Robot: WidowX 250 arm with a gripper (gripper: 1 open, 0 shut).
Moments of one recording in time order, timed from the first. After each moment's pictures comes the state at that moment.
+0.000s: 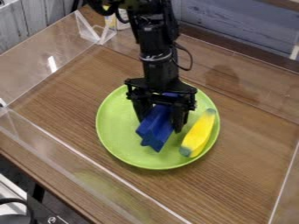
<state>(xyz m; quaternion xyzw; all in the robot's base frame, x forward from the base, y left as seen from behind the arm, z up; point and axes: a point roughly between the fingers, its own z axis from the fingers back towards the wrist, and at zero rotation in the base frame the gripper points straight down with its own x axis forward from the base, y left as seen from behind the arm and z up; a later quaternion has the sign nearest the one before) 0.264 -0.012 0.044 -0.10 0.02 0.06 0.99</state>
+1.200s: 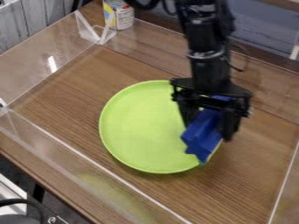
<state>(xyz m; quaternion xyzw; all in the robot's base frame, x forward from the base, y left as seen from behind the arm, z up) 0.264 -0.089 0.071 -0.14 0.01 -0.02 0.99</state>
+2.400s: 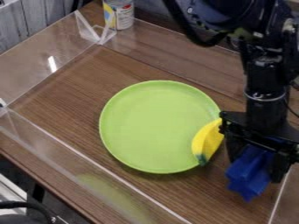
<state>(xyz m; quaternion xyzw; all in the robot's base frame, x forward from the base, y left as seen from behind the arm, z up) 0.260 -0.144 0.050 -0.13 0.02 -0.06 0.99</state>
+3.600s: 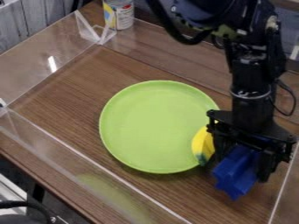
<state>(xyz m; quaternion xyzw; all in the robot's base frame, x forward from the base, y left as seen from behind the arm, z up) 0.253 -0.128 0.056 -0.14 0.02 -0.06 0.99</state>
